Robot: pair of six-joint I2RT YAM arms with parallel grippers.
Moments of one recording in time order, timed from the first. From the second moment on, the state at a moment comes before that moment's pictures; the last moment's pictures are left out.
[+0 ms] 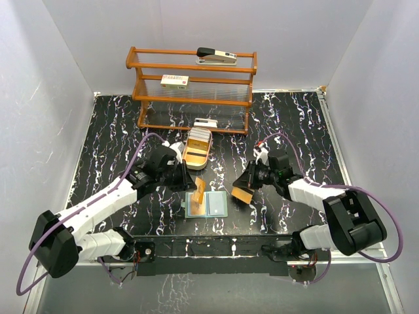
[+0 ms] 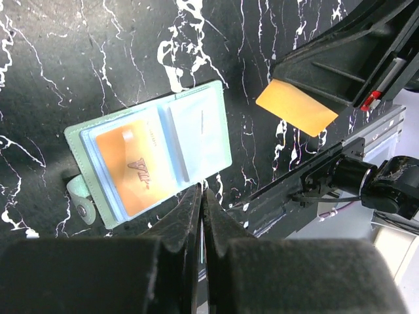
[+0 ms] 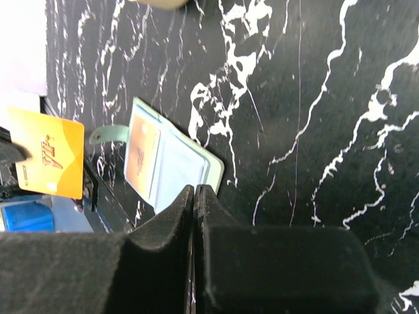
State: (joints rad) left arm -0.70 1.15 0.80 -0.46 0.21 -0.73; right arm 0.34 1.32 0.45 0.26 -0.62 0.60
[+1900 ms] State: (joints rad) left arm -0.70 1.26 0.42 0.08 0.28 -0.97; right arm 0.47 1.44 0.41 0.33 -0.59 0.68
